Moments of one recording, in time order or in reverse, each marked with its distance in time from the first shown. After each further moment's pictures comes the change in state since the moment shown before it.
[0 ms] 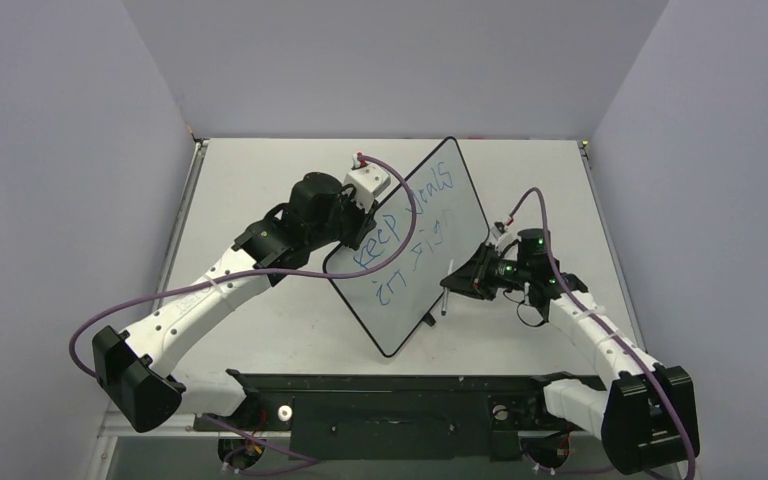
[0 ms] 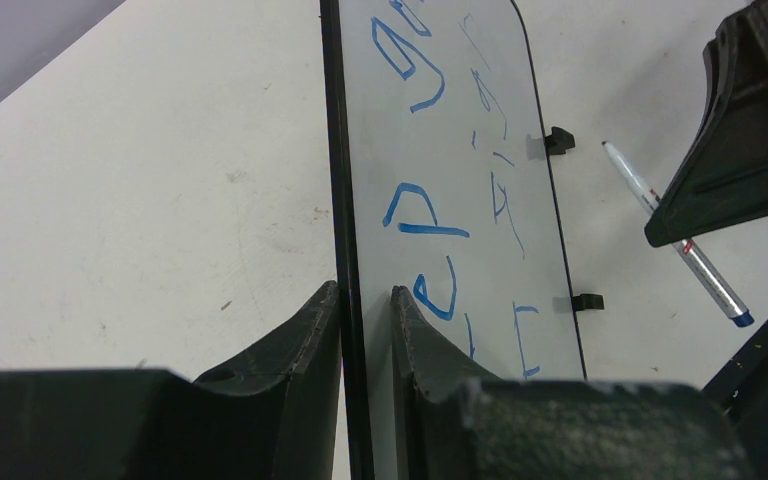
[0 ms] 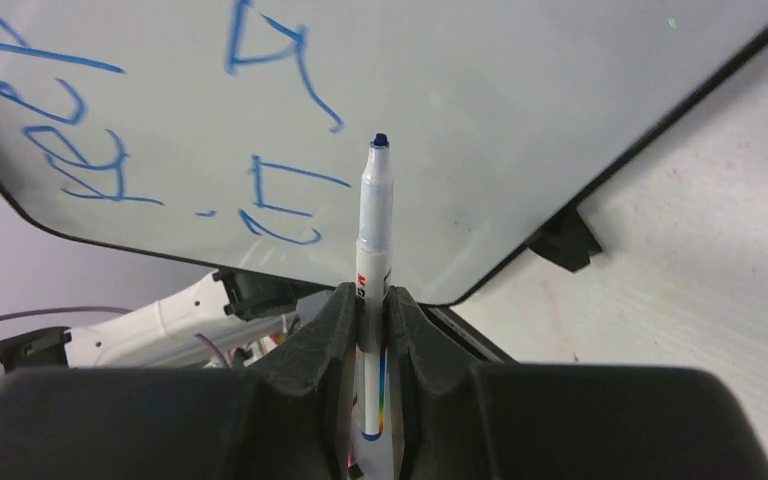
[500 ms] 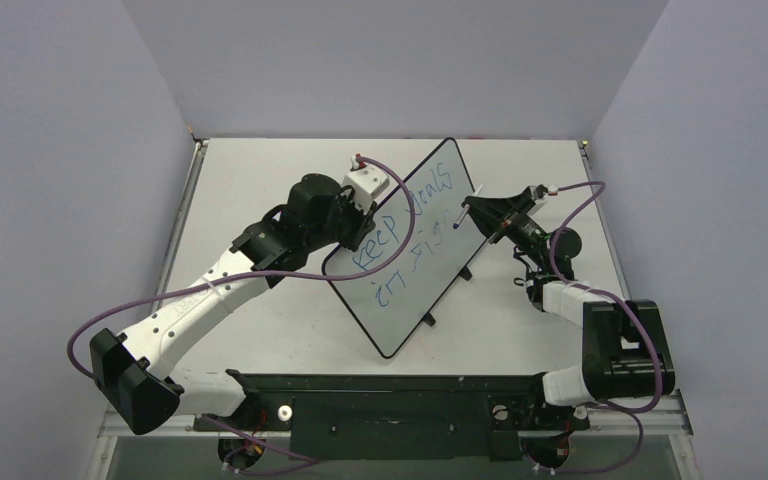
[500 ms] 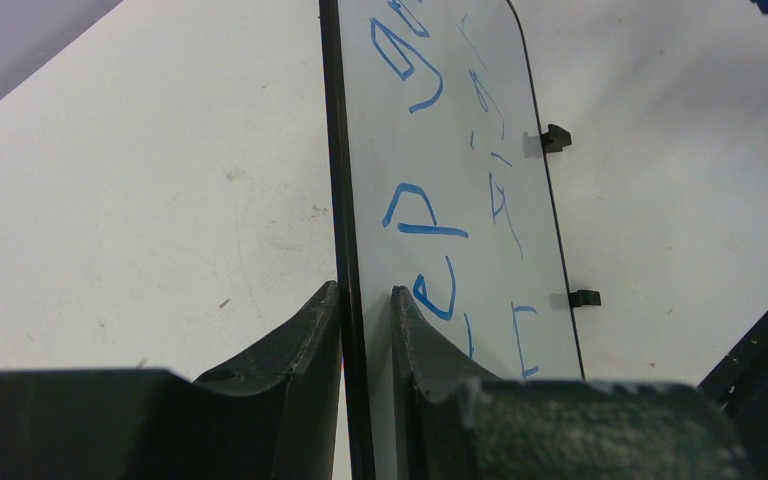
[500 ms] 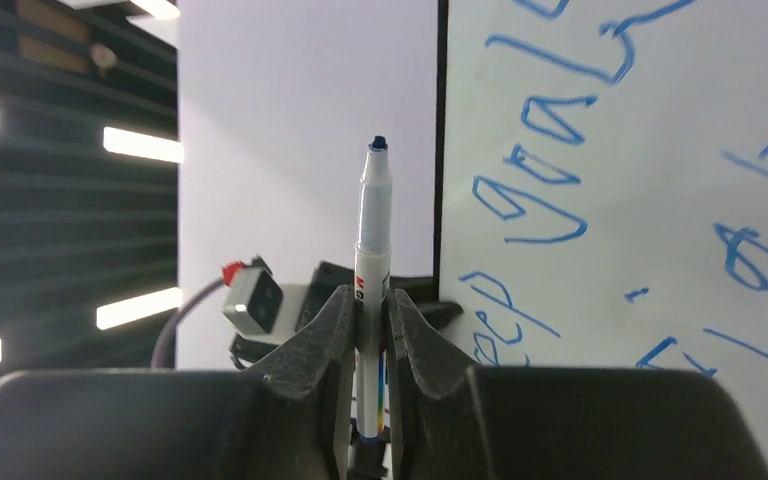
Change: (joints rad) left arm -0.001 -0.009 -0.006 0.000 0.003 0.000; right arm -0.132 0.262 -0.130 1.381 0.001 0.959
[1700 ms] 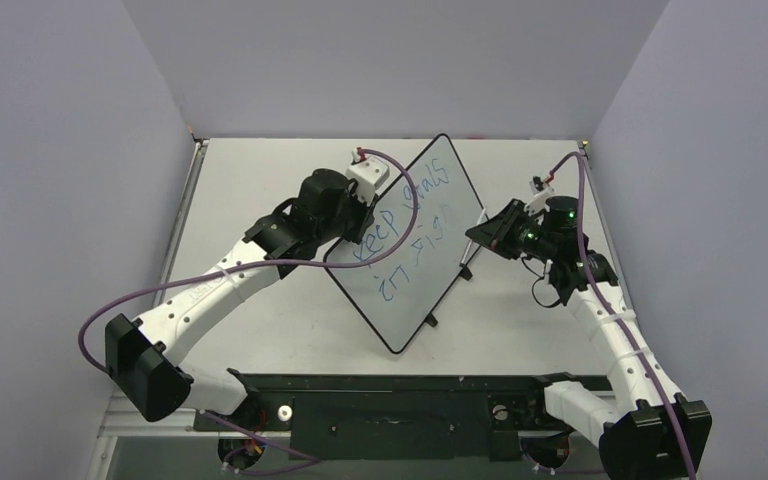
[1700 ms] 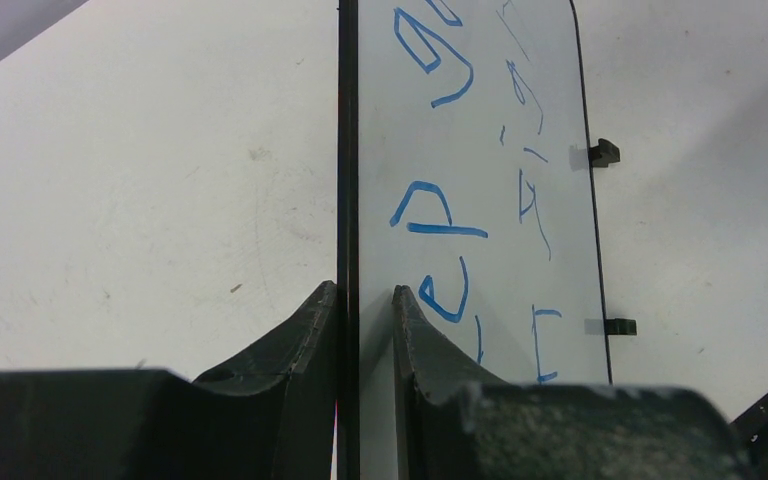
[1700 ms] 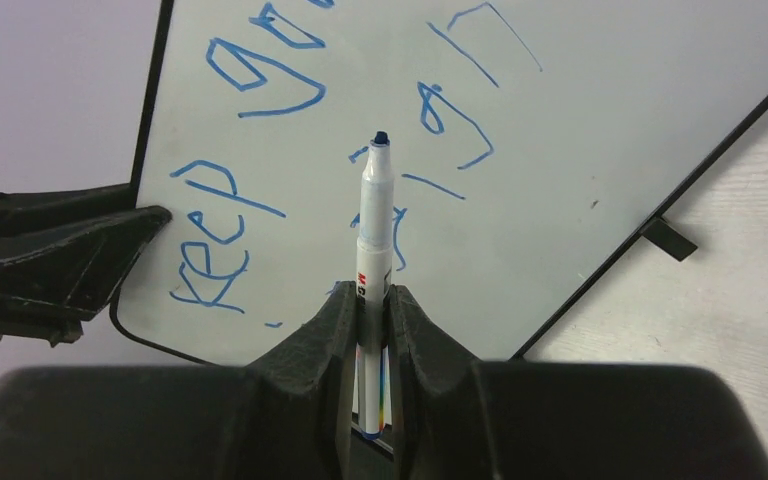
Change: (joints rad) left arm 0.009 0.068 0.024 -0.003 -0.079 -0.044; right arm 0.082 -0.327 0.383 -1.485 0.286 -1.052
